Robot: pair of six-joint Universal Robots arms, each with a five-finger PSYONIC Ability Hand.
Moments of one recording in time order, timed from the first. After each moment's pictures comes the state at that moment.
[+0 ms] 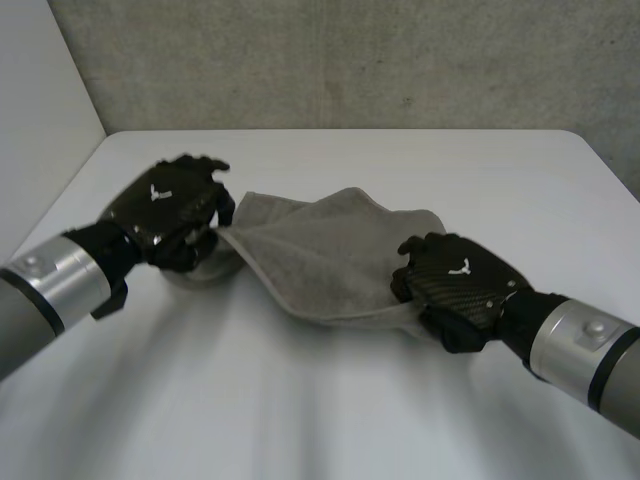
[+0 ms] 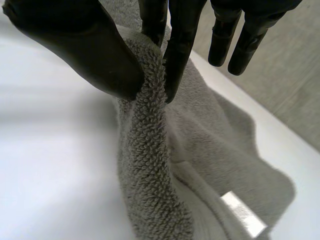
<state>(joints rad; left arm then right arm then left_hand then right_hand) 4.54 -1.61 -1.81 3.26 -0.94 3.38 1.87 -1.50 1.82 0.13 0.99 2.64 1.31 1.29 0.22 0.23 1.16 1.32 1.31 0.21 0.23 1.16</state>
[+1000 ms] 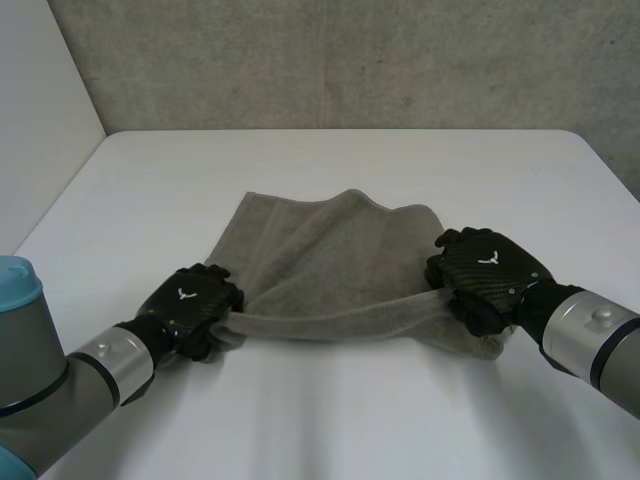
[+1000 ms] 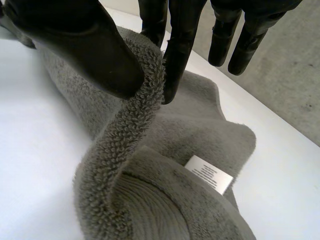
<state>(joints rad) 4.48 -1.86 -1.98 3.38 -1.15 3.48 1.78 -1.46 1.83 0.05 1.05 2.66 0.76 0.77 0.22 0.23 0.58 1.32 1.31 0.21 0.23 1.16</state>
